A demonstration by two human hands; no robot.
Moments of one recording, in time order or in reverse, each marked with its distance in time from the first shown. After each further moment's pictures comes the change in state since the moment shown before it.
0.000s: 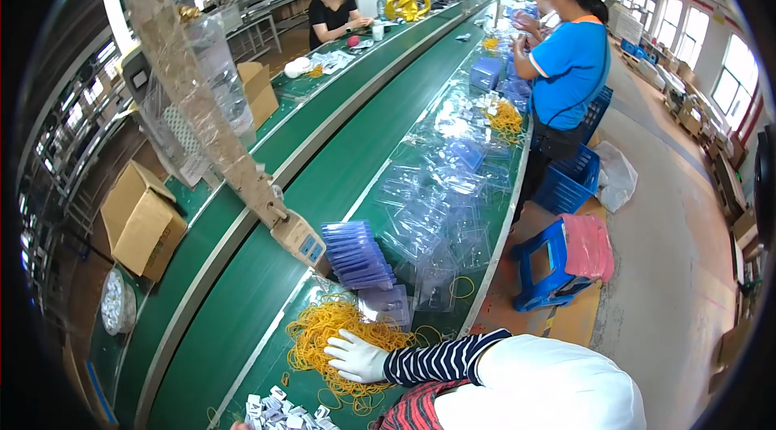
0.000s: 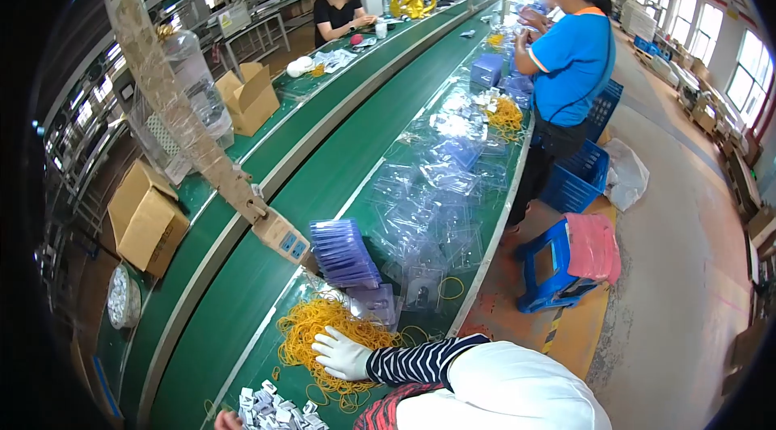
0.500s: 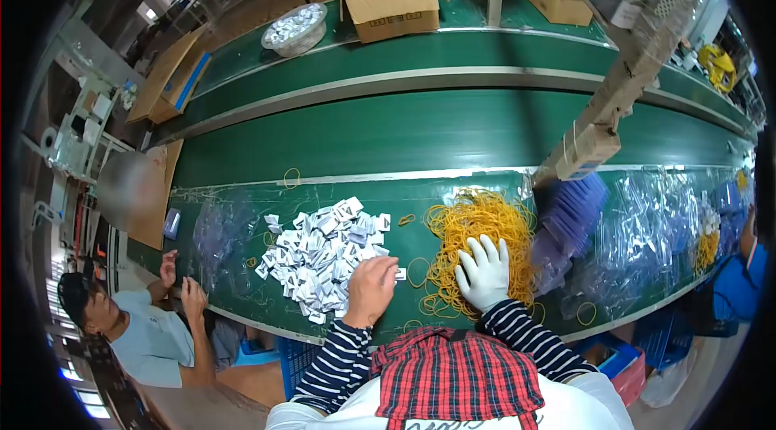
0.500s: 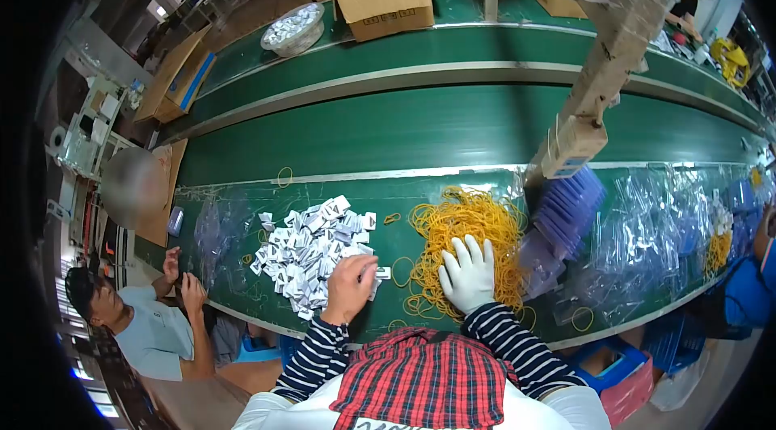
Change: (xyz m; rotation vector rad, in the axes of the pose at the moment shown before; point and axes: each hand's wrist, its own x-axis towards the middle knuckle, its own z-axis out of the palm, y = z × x) left_hand -0.069 -0.025 0.061 0.054 -0.327 0.079; right_hand 0.019 -0.007 -0.004 -0.083 -0.058 -0.007
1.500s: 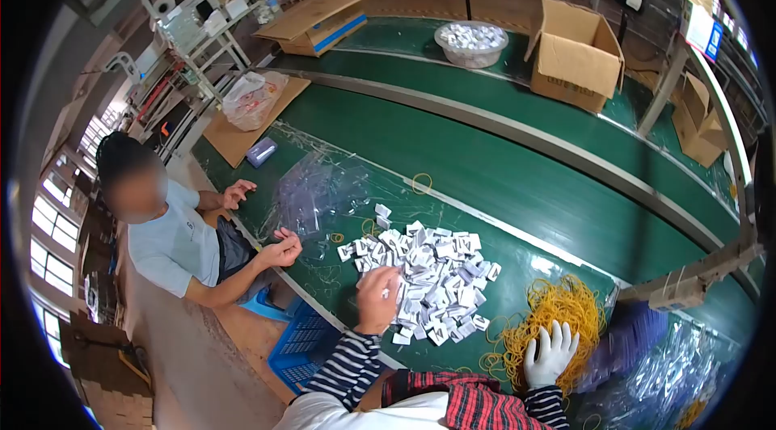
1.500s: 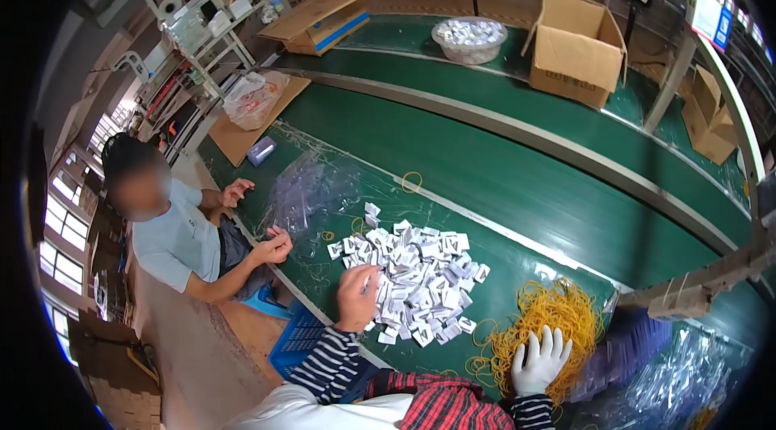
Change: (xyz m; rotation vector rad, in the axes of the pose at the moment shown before) left_hand -0.044 -0.105 -0.083 0.129 0.538 -0.287; right_hand 0.006 -0.017 0.002 -0.072 -0.027 -0.030
